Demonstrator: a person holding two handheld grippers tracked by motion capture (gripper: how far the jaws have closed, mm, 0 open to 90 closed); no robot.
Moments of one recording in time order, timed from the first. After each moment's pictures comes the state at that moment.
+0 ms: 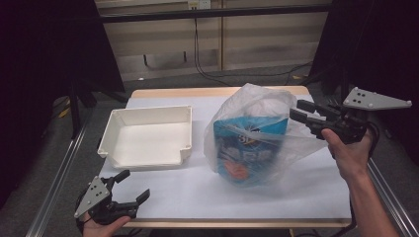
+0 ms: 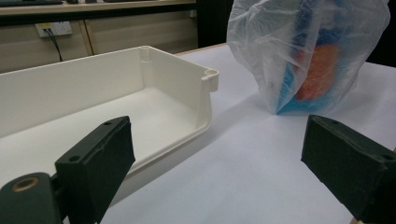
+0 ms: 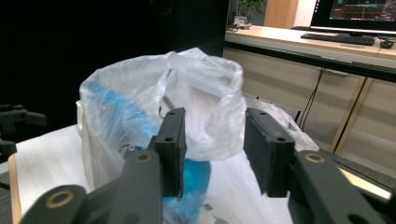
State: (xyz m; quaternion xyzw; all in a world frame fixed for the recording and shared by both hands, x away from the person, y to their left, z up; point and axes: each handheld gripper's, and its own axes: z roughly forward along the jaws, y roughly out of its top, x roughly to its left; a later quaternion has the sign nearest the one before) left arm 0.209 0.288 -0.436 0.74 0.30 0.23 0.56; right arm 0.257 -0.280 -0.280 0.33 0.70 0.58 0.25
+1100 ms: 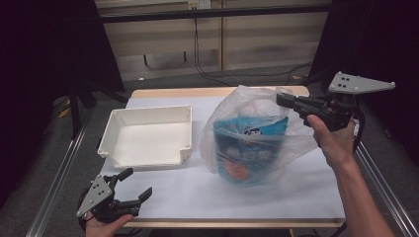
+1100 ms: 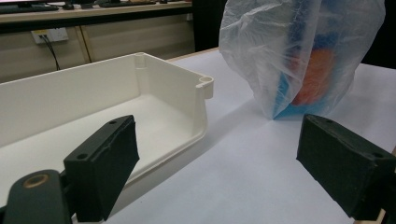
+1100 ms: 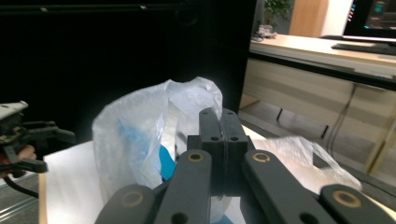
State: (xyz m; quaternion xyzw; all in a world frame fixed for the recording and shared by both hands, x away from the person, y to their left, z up) left arm 0.211 0.282 -0.431 0.74 0.29 0.23 0.57; right arm 0.275 -0.247 -0.254 0.29 0.71 0.60 0.22
